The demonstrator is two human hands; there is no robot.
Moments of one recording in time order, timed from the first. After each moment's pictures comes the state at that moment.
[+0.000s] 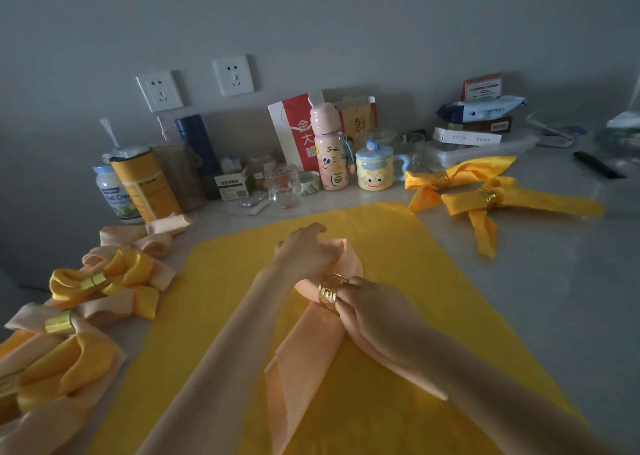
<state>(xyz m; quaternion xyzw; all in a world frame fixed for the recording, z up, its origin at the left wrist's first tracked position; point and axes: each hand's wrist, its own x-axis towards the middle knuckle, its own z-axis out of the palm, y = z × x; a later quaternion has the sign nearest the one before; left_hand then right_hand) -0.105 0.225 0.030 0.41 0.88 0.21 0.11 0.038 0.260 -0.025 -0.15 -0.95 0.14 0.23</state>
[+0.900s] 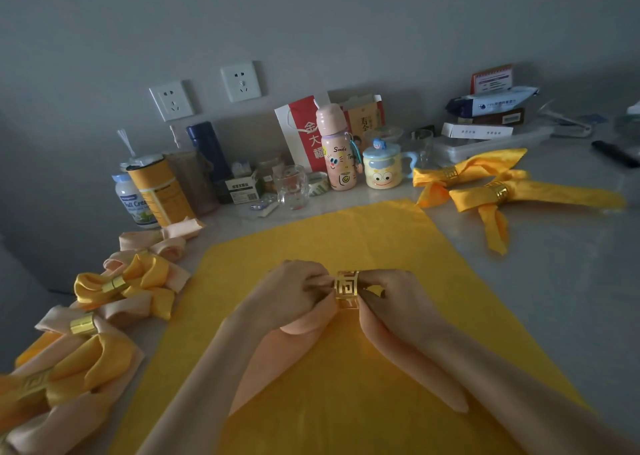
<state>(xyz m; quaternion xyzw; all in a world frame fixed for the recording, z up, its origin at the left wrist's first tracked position) -0.102 0.163 0.014 0.55 0.81 0.19 0.04 0.046 0.277 -0.019 -0.16 -0.87 0.39 0.27</state>
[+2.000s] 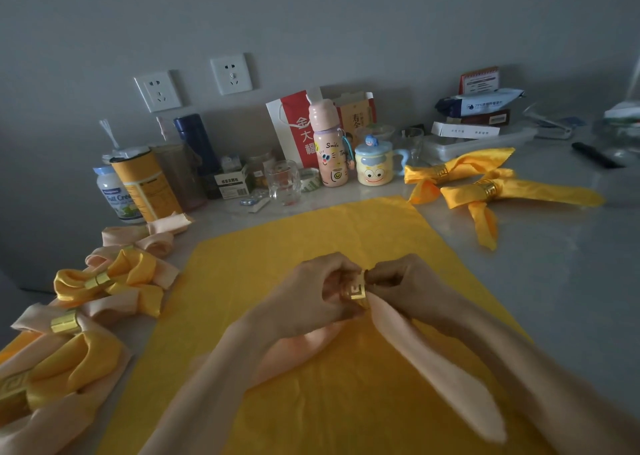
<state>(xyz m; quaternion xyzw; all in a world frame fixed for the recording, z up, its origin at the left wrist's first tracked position) -0.069 0.163 0.022 0.59 0.73 0.32 0.14 0.064 0.289 -0.003 -0.13 -0.82 0.51 0.22</state>
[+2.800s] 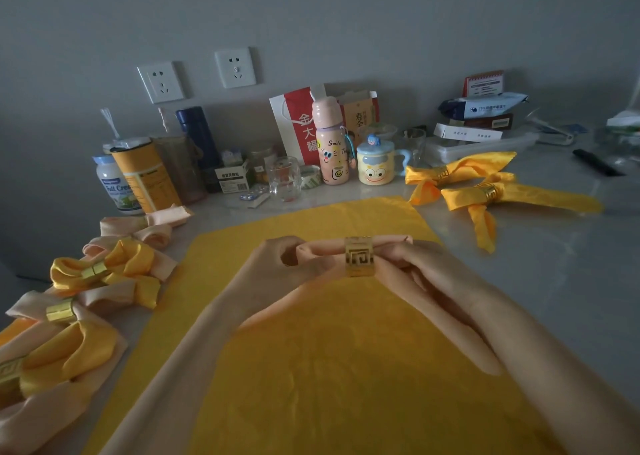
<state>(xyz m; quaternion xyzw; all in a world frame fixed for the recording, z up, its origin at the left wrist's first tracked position) -0.086 0.149 0.039 0.47 0.78 0.39 0.13 0.078 0.297 0.022 -0.23 -0.69 0.66 0.16</state>
